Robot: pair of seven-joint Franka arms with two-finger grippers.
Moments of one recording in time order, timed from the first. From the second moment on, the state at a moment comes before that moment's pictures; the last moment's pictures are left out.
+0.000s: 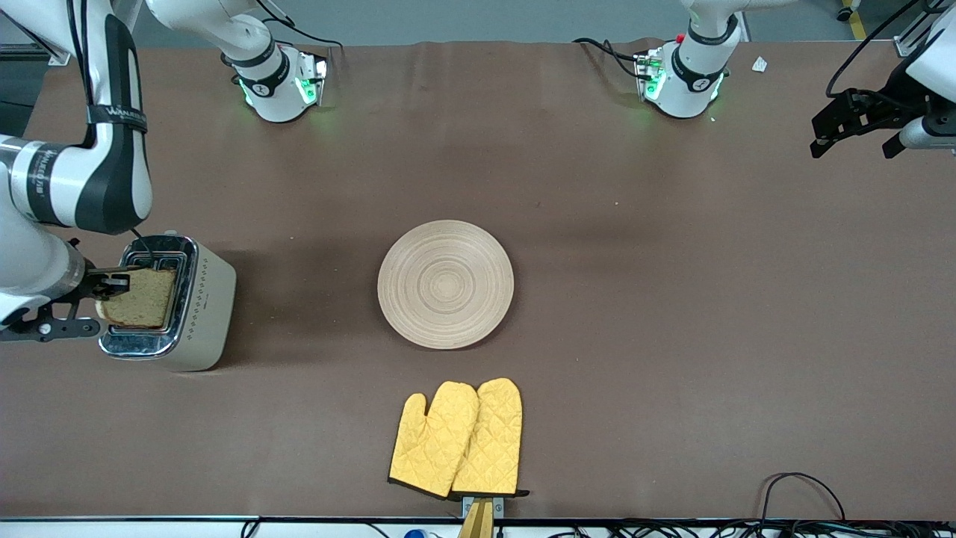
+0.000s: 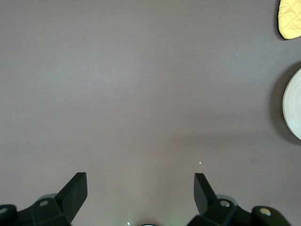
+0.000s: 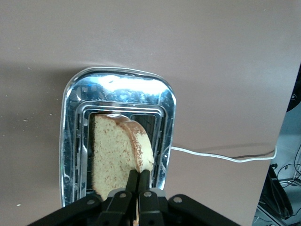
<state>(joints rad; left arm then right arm) 0.04 -0.17 -0.12 -1.66 -0.01 1.53 -0.04 0.47 0.37 -0.59 -1.61 -0.14 1.85 -0.16</state>
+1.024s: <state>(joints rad) 0.04 -0.17 -0.12 -1.66 -0.01 1.53 -0.04 0.39 0.17 -0.61 -1.47 0.15 1.57 -0.11</state>
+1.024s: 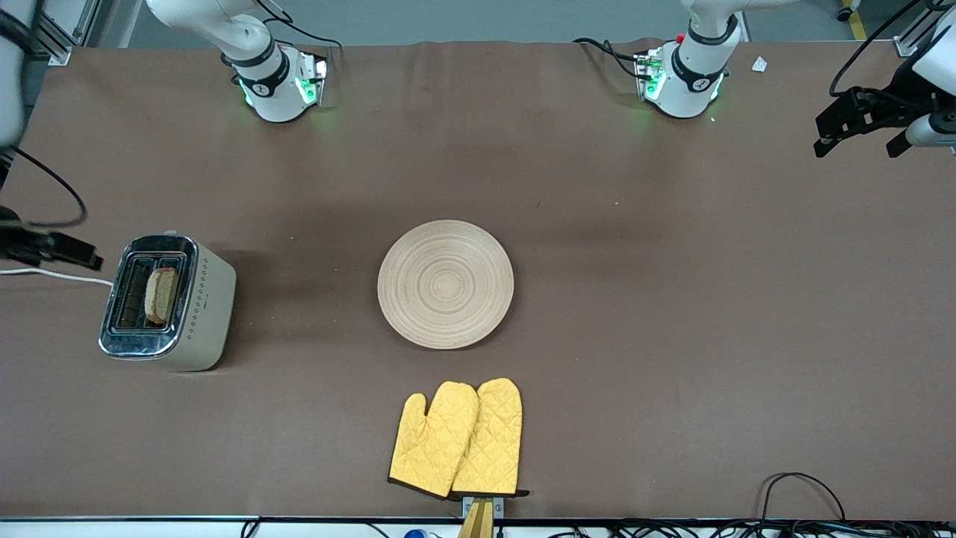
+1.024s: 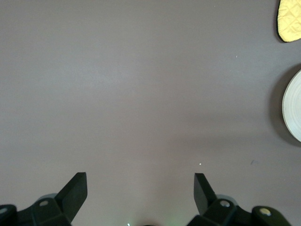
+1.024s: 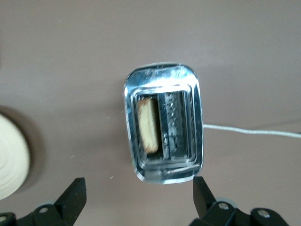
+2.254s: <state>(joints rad) 0.04 -0.17 -0.11 -1.65 -0.01 1.53 -0.04 0.18 0.05 -0.20 -1.45 0.02 1.44 -0.01</state>
